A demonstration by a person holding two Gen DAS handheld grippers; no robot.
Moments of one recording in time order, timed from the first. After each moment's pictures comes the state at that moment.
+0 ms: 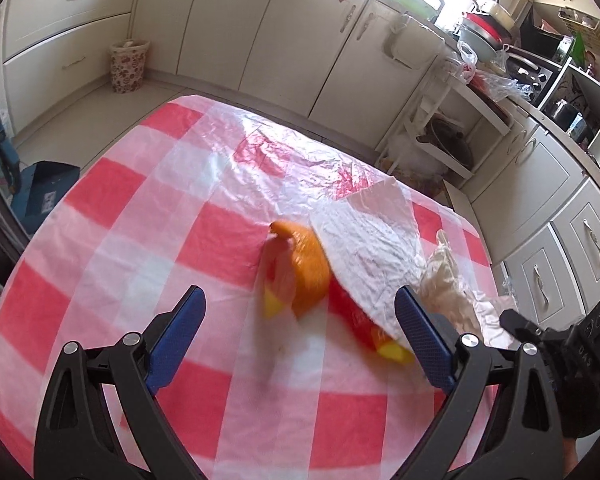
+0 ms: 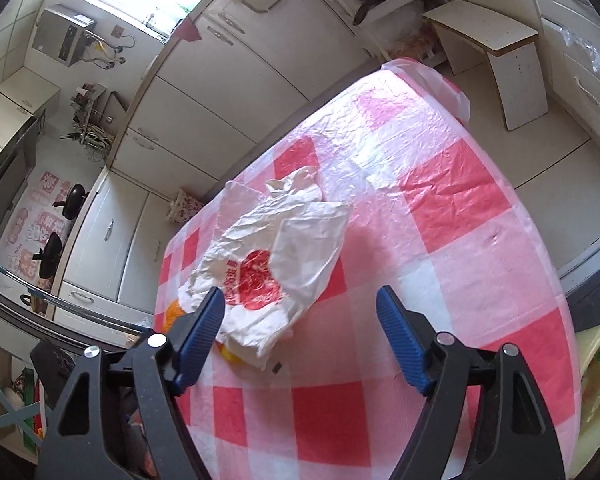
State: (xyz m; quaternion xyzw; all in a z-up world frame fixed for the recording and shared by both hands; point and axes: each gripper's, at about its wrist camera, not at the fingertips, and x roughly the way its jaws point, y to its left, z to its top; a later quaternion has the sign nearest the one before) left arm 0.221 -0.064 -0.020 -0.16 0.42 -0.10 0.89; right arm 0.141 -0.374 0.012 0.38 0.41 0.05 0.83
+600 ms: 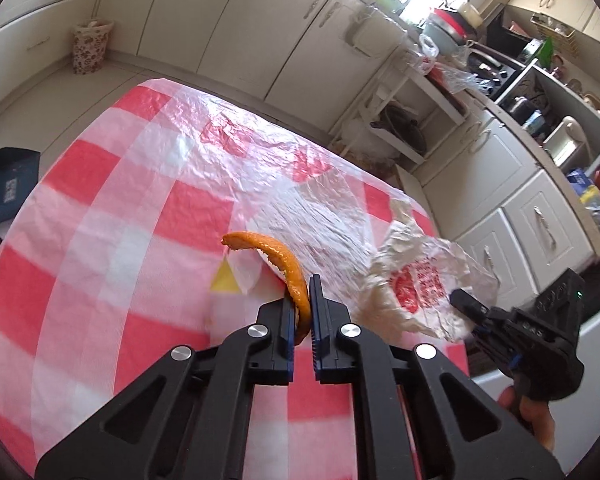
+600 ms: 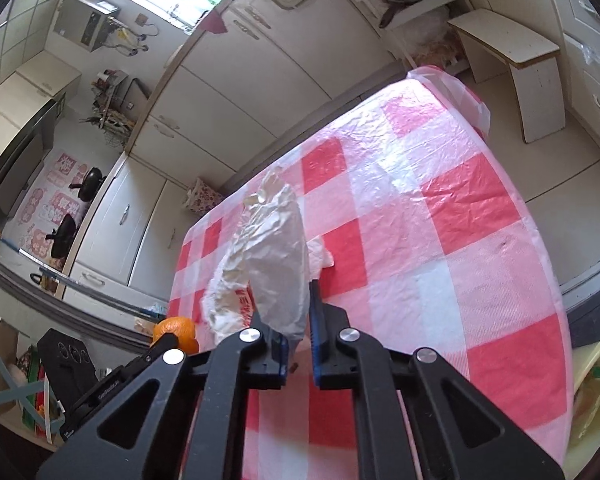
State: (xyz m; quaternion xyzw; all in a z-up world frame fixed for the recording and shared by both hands) left arm 0.188 -0.046 -0.011 -0.20 0.43 -0.19 0.86; right arm 0.129 -0.371 0.033 0.36 0.41 0.09 0.83
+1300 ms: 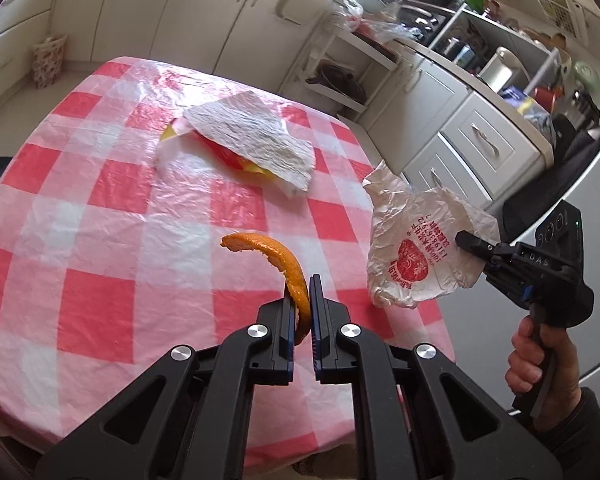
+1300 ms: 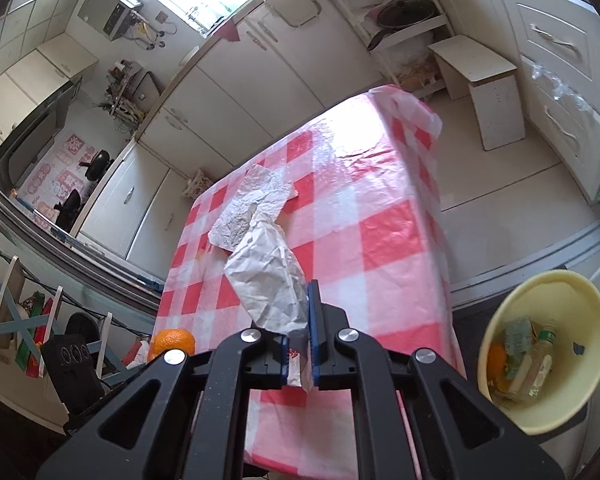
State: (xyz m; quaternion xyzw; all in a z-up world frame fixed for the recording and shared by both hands) left arm 0.030 -0.074 -0.005 -0.13 0.43 -0.28 0.85; right arm -0.003 -0.403 0.065 0.33 0.40 0.08 0.85
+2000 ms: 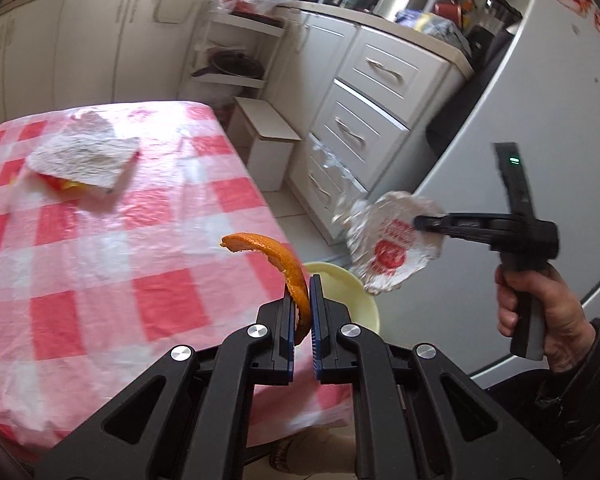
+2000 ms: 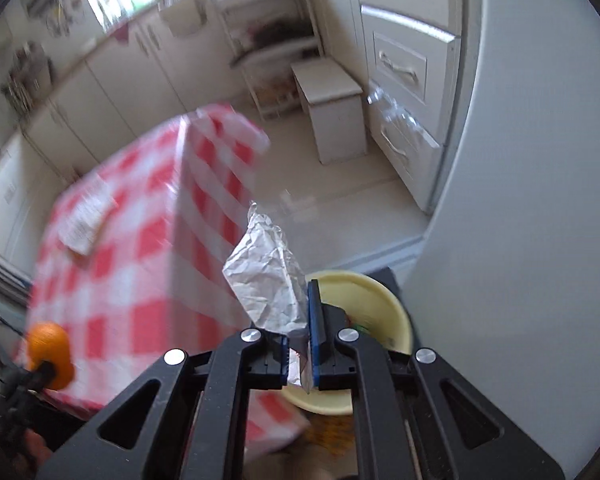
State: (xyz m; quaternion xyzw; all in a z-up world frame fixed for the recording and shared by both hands) left arm -0.054 -0.222 0.024 -0.03 0.40 -0.41 0.82; right arm -0.064 -0.514 0.060 0.19 0.48 -0.14 0.85
